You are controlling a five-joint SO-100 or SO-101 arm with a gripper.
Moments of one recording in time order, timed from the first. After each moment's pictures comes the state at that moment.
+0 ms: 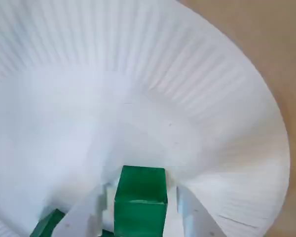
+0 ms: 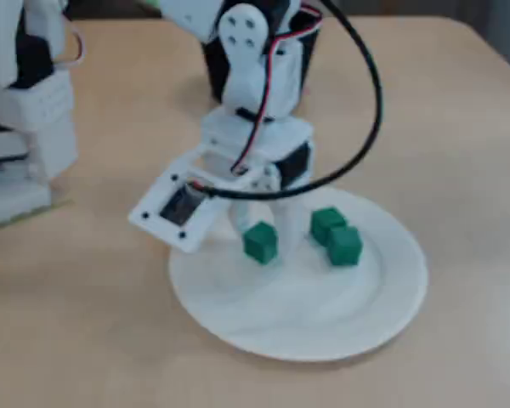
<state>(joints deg) 26.5 77.8 94.9 70.0 11.2</state>
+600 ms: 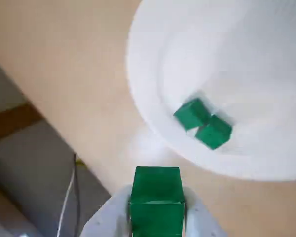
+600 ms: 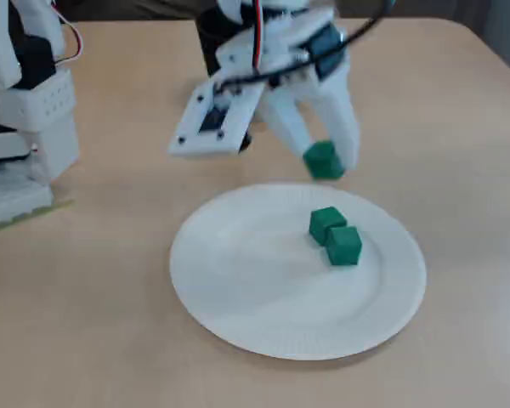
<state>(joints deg) 20.2 99.8 91.7 63.5 10.0</state>
